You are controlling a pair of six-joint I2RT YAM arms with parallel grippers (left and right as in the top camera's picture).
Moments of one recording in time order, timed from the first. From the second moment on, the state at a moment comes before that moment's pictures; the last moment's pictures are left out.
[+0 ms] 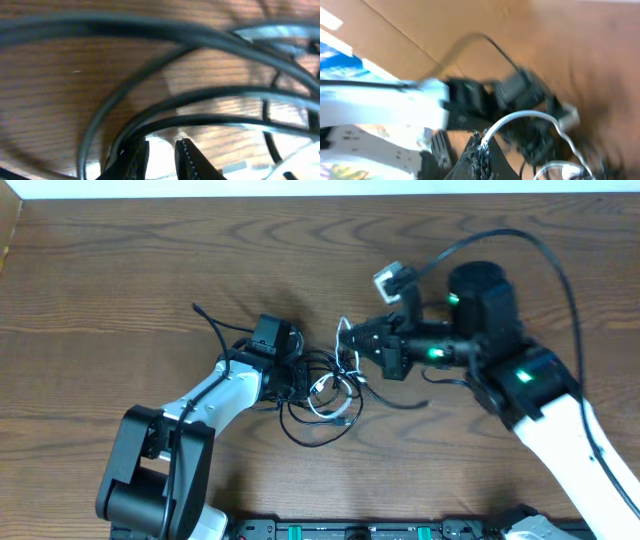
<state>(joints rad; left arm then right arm) -0.32 1.68 0.82 -0.43 0.30 -0.38 0.48 1.23 1.20 -0.40 -0.79 0.34</state>
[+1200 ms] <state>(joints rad) -0.32 1.68 0.82 -0.42 0.26 -0.41 0.48 0.94 1.20 -0.79 0.20 0.32</state>
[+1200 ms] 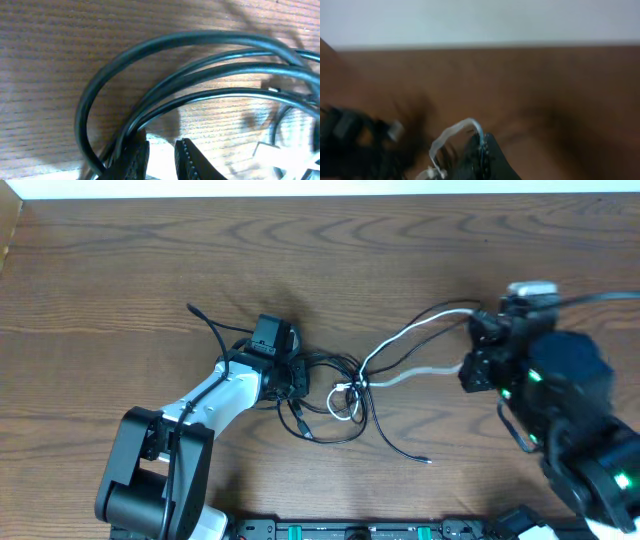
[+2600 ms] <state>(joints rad) -0.32 1.68 0.82 -0.41 0.26 -0.41 0.61 1.66 1.20 -1.00 -0.29 0.35</state>
